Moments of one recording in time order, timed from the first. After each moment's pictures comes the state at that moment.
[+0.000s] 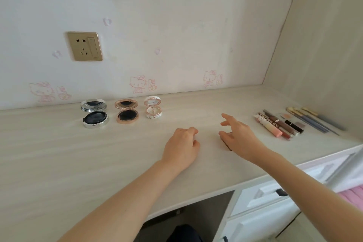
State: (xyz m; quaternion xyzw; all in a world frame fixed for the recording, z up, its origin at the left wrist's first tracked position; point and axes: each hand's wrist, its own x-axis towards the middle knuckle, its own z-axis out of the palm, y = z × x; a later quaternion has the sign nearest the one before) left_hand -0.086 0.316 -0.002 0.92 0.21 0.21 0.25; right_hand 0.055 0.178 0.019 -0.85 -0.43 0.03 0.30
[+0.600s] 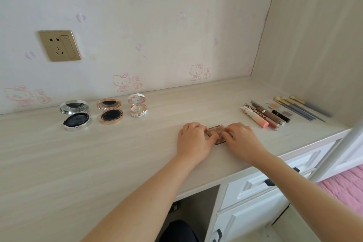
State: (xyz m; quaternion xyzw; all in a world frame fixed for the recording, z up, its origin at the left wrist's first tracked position) left_hand -0.021 0.267 -0.017 0.92 0.24 0.21 0.23; right_hand 0.069 0.140 0.005 -0.90 -0.38 -0.03 0.21
